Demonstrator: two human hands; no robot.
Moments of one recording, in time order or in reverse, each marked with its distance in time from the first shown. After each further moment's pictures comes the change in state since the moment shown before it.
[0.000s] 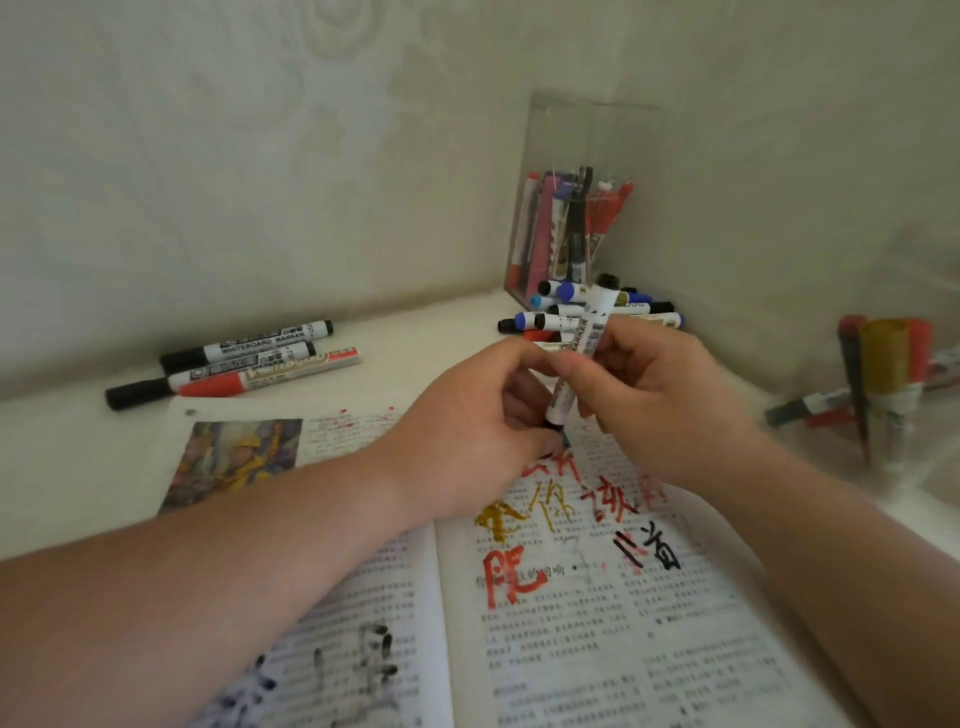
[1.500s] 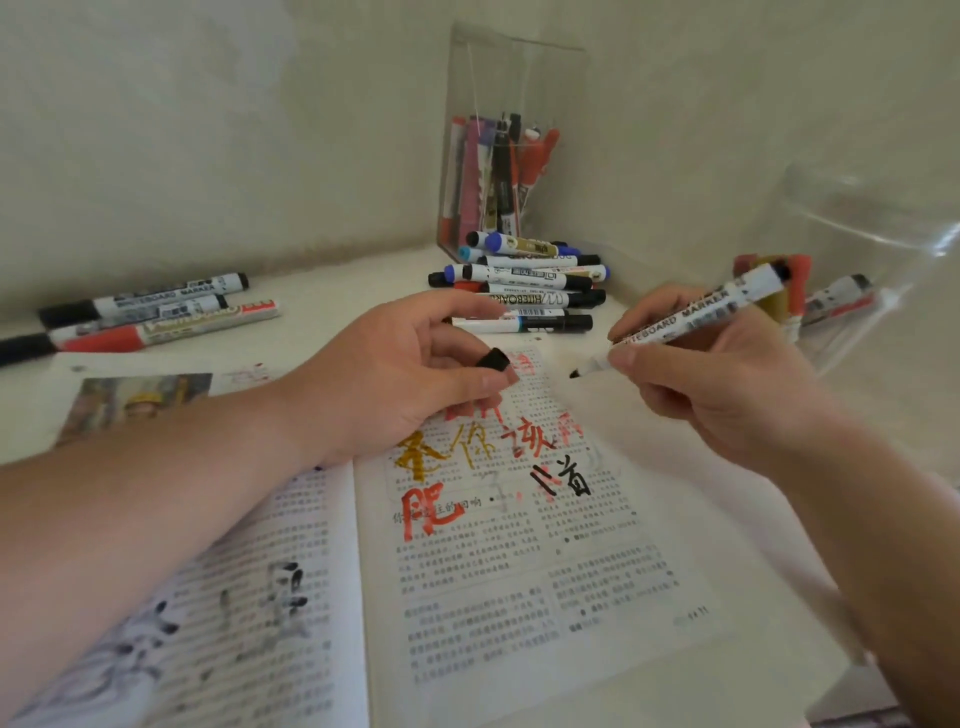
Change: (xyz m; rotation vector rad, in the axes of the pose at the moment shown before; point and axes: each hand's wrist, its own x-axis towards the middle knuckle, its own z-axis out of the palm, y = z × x) left_hand -0.001 0.001 0.000 -0.303 -0.193 -0.076; right_hand -0.040 0.023 -0.074 0.512 -0.111 0.195
